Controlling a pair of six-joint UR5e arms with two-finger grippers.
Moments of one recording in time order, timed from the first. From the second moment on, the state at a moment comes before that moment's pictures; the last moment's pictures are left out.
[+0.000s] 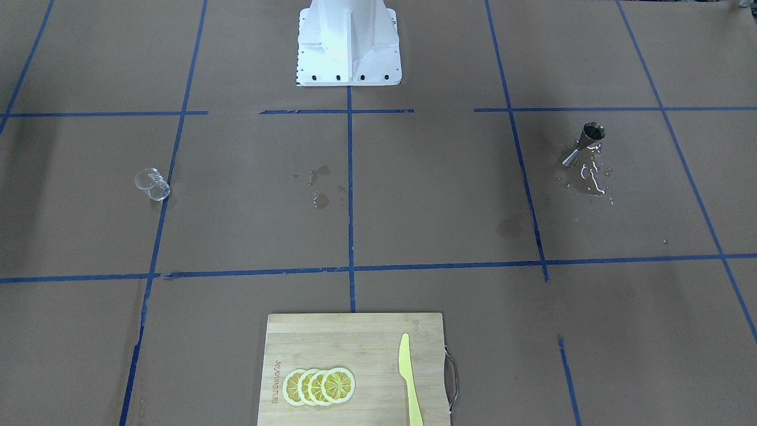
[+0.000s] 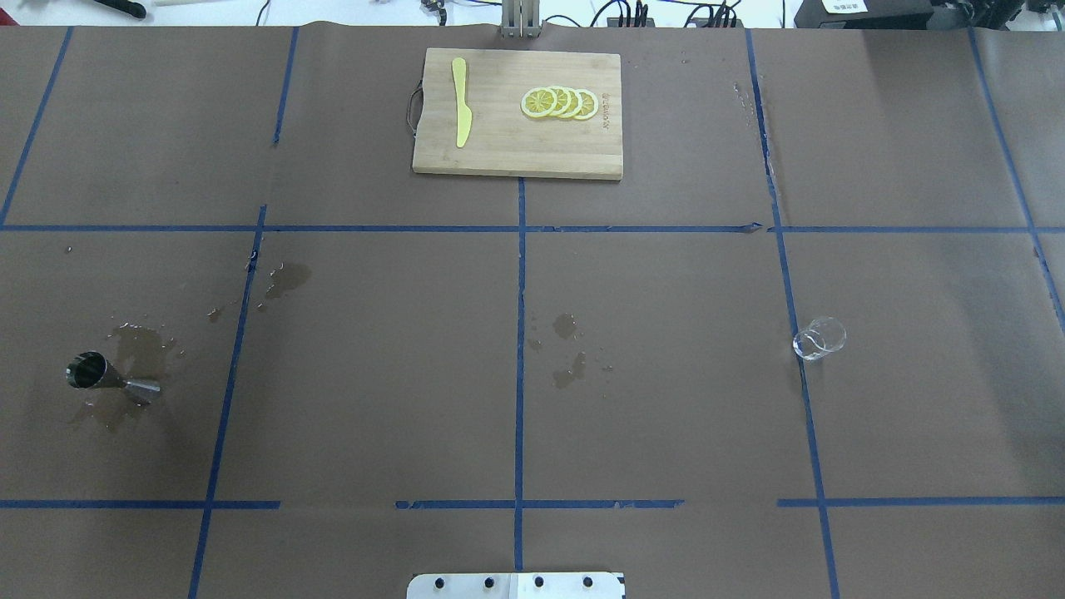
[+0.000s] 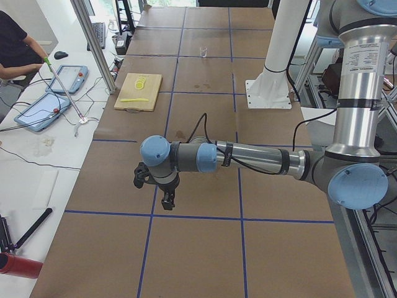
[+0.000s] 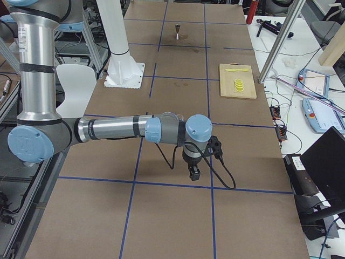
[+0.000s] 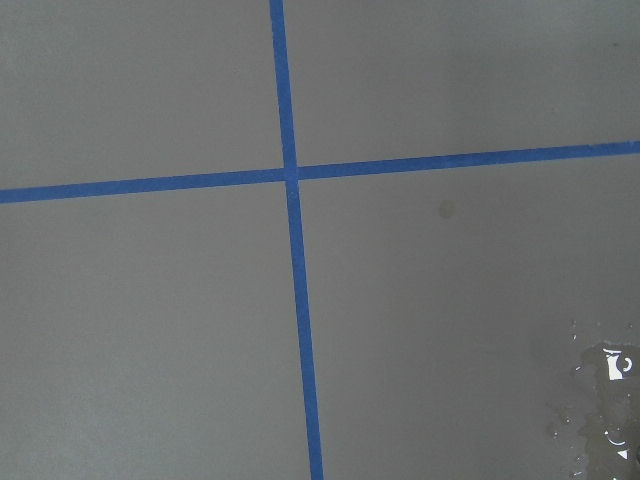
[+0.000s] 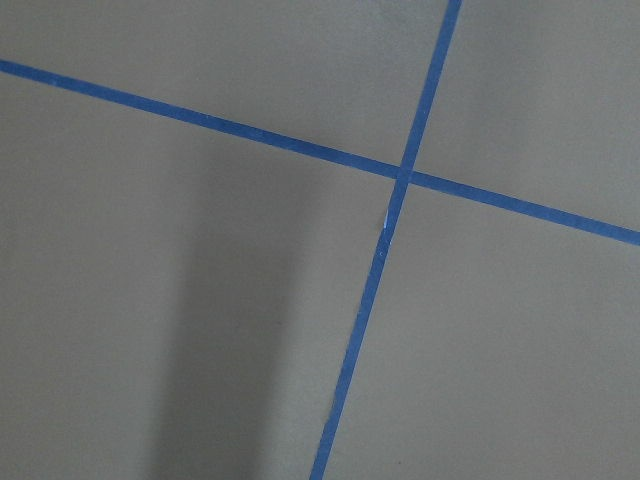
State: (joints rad) left arm -1.53 -1.59 -1.67 -1.43 -2.41 0.08; right arm 1.59 -1.61 1.74 -1.74 2.36 -0.30
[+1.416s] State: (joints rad) left arm -1.54 -1.62 -1.71 -1.42 -2.37 0.08; right arm 1.51 -1.64 1.75 -1.73 2.41 -0.20
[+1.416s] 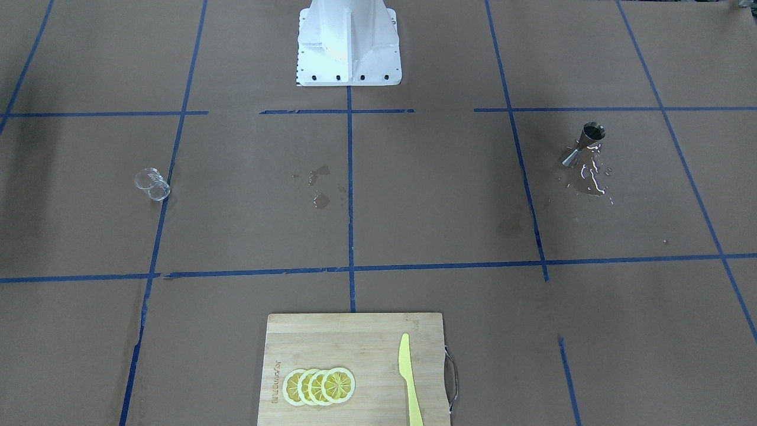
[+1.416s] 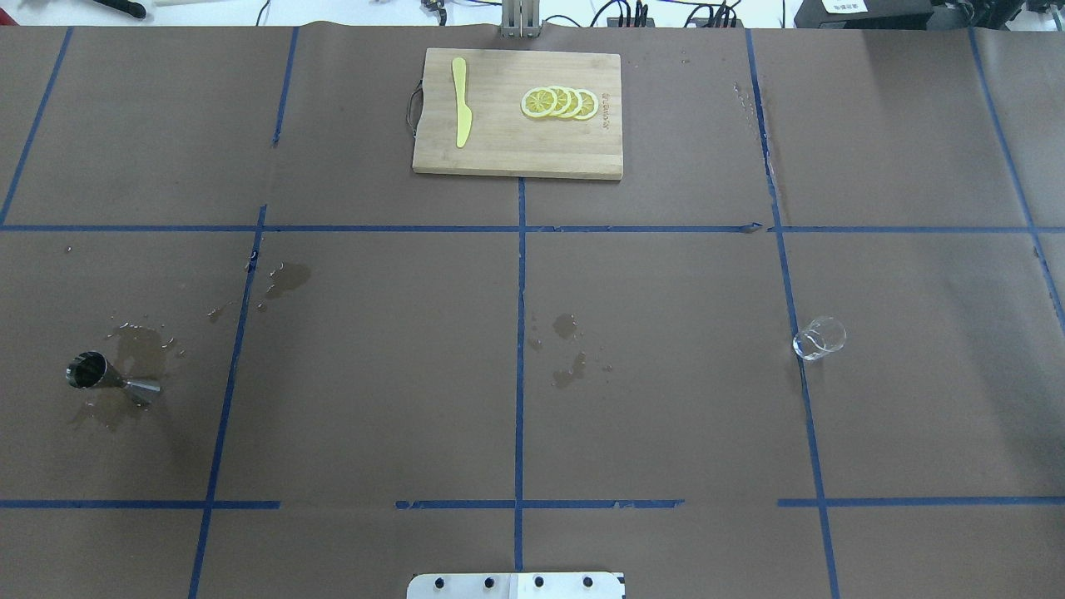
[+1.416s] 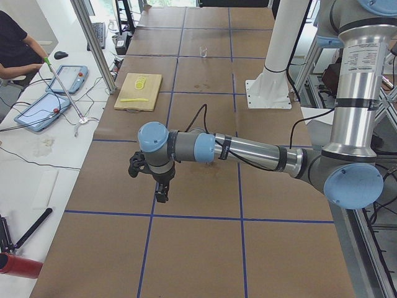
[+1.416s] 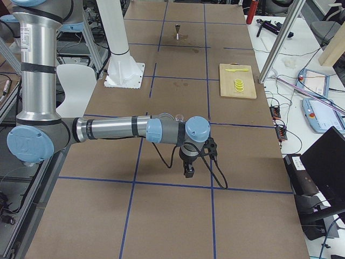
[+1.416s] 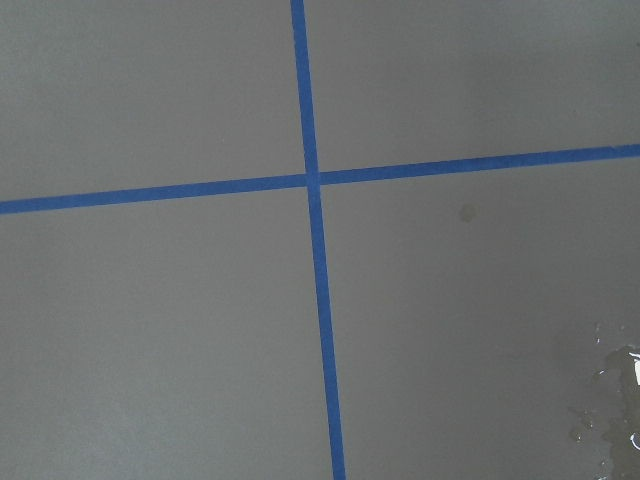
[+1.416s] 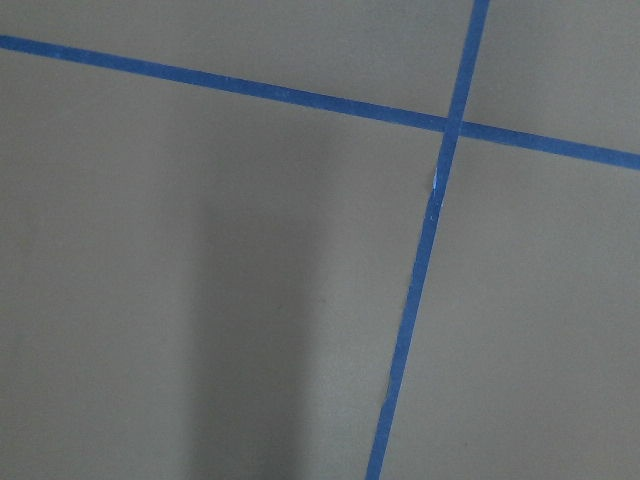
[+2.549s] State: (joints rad) left arm -1.54 -1.61 -1.68 -1.42 -2.37 0.08; right arm 1.51 -1.62 1.75 -1.73 2.41 -0.20
